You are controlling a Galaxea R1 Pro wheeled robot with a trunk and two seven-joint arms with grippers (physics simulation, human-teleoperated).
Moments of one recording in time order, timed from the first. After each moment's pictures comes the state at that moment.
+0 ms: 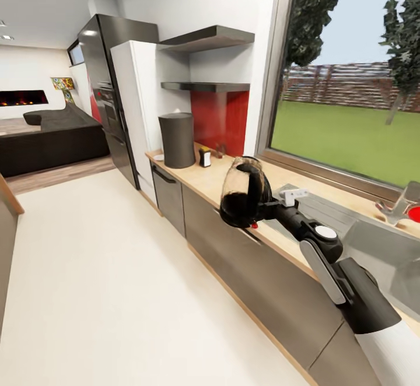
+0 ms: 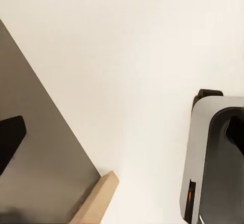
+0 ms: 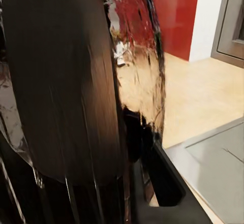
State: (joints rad) left arm -0.06 0.21 0.25 -0.09 -0.13 -0.32 0.00; right arm -0.66 -0.24 0.32 -1.51 -0.42 0.45 -0.08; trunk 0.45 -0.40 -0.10
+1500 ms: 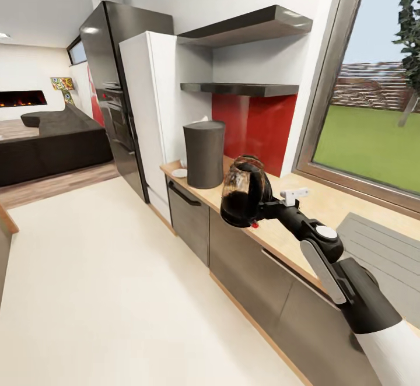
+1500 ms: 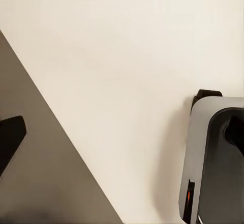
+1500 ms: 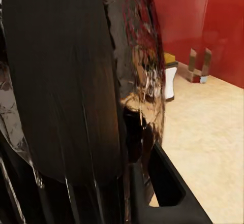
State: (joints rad) left arm -0.06 0.20 0.25 -0.09 -0.13 -0.33 0.00; right arm -0.66 -0.24 0.31 -1.51 -0.42 0.45 -0.08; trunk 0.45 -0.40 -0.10
